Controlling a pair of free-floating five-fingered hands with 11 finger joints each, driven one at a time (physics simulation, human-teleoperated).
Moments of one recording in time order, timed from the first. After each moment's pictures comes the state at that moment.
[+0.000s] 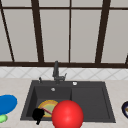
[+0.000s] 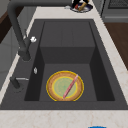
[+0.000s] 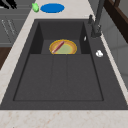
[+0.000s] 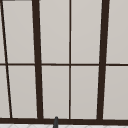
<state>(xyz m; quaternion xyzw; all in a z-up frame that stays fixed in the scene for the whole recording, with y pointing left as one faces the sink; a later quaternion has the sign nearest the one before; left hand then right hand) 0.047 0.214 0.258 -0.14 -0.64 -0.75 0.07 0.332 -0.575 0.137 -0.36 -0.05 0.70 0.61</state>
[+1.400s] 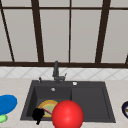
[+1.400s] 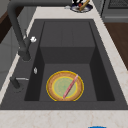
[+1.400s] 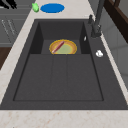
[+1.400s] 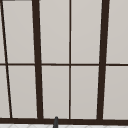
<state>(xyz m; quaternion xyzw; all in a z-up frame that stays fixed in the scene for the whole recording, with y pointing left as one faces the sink) 0.047 0.214 0.258 -0.14 -0.64 -0.75 0.07 0.351 -0.597 0.141 -0.38 0.00 0.74 0.56</state>
